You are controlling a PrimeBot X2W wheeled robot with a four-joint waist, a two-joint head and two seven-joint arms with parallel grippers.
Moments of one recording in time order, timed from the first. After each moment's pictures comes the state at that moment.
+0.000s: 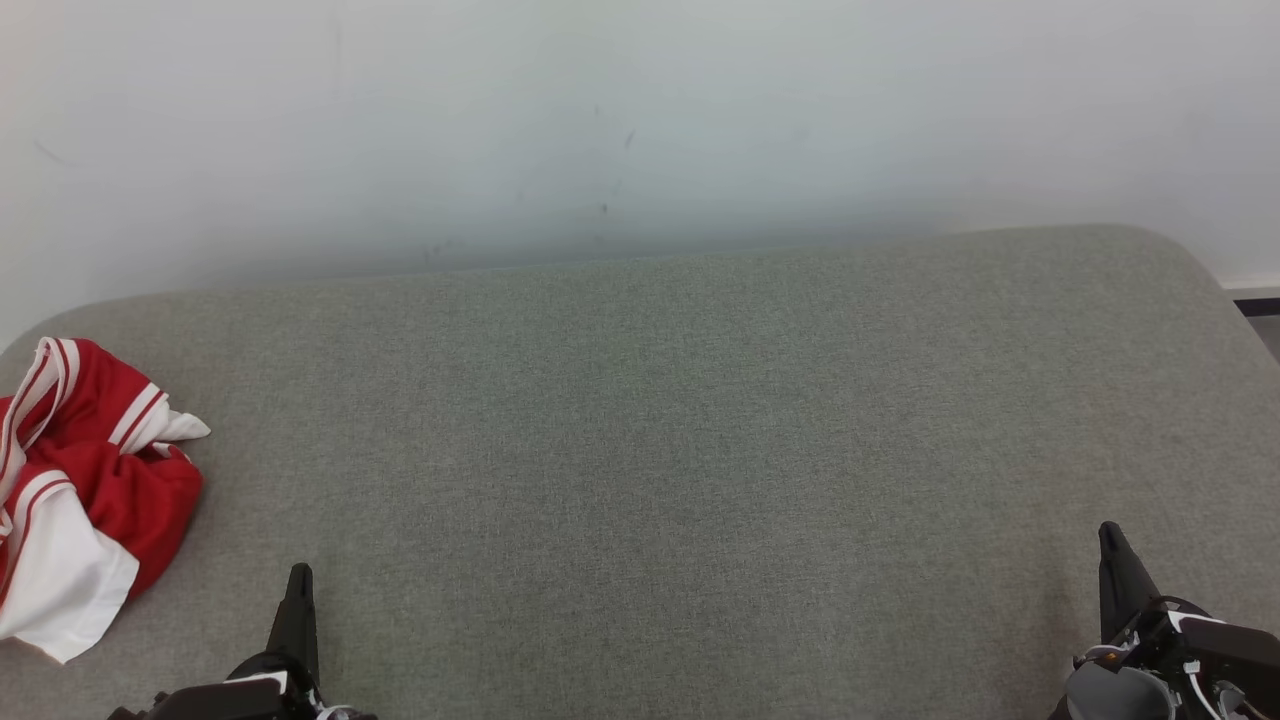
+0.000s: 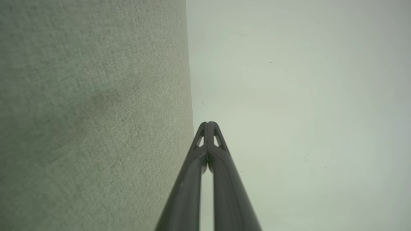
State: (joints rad) left arm -0.27 0.05 0.01 0.40 -1.62 -0.13 0.03; right arm -0.24 -0.05 -0.25 0.38 1.57 0.13 0.20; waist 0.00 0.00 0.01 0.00
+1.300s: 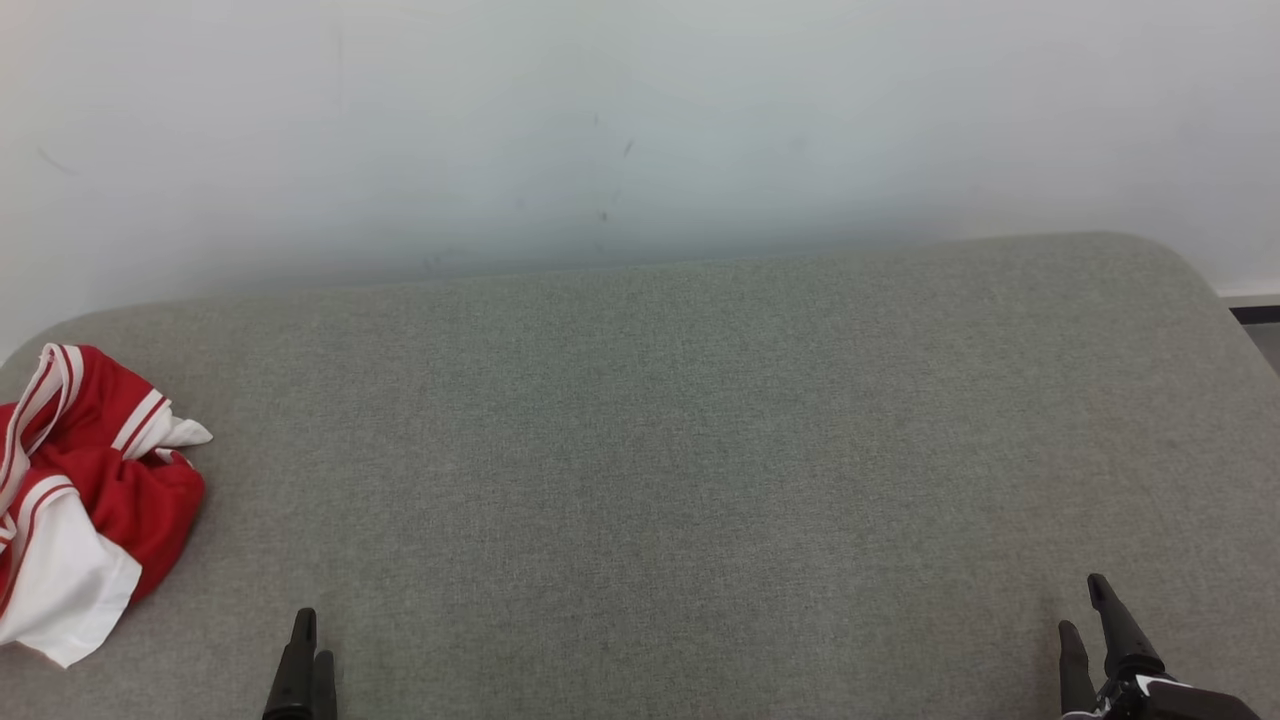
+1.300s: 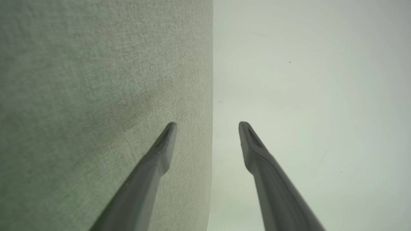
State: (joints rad) left arm -0.18 0.04 -0.01 0.40 -1.62 -0.13 0.02; right arm -0.15 -0.04 -0.20 0.41 1.58 0.13 0.16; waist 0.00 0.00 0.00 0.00
